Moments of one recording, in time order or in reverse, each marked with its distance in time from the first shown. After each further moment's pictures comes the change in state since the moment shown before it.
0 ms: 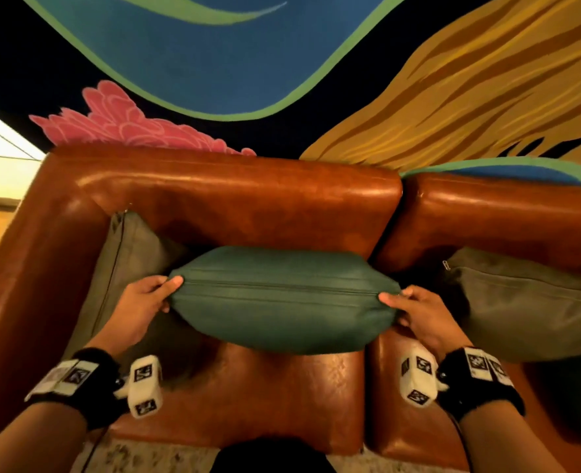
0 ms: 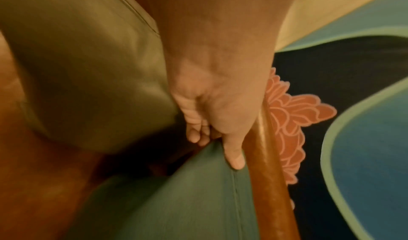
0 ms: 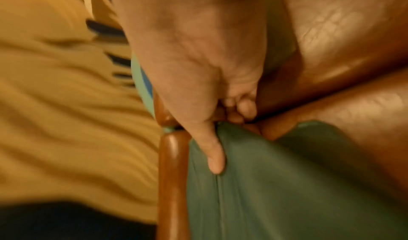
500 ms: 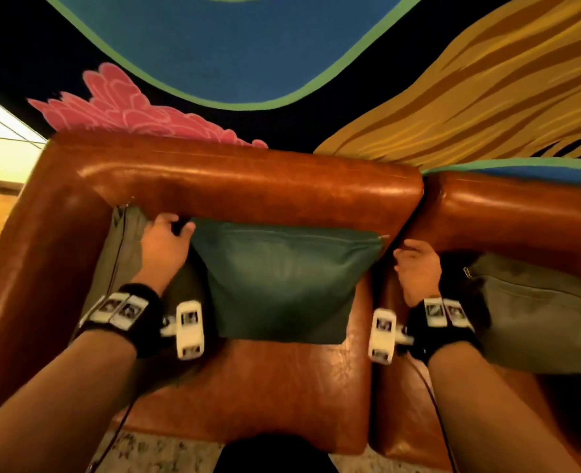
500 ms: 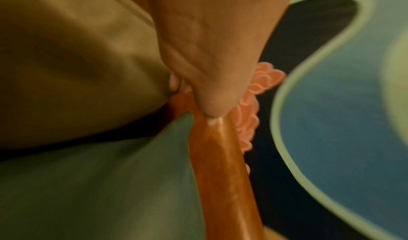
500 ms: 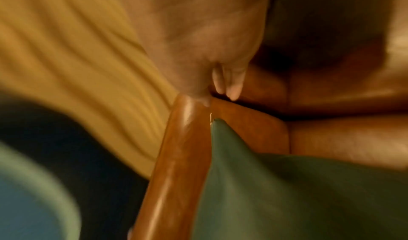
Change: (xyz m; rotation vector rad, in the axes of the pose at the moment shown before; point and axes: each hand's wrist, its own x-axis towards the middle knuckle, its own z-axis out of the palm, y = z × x) left_hand 0.092 0.045 0.016 0.567 0.365 0.067; right_hand 0.076 -0.029 0.053 -0.306 0.373 -0.152
